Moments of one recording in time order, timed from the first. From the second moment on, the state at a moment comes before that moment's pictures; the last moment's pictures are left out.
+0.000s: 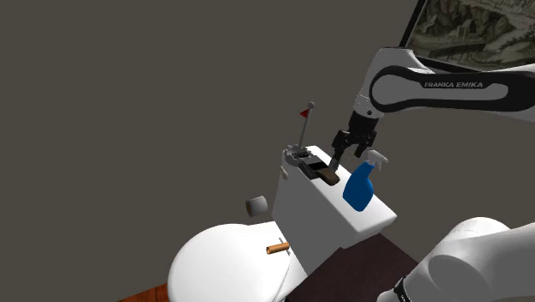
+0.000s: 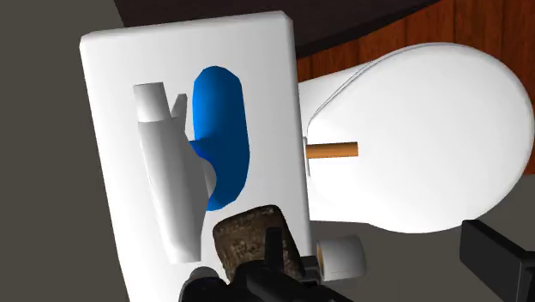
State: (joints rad) arm -0.12 -0.59 -0.05 -2.46 -0.01 1.89 0.13
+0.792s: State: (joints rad) arm -0.27 -0.30 -0.06 -2.39 -0.14 2.29 0.35
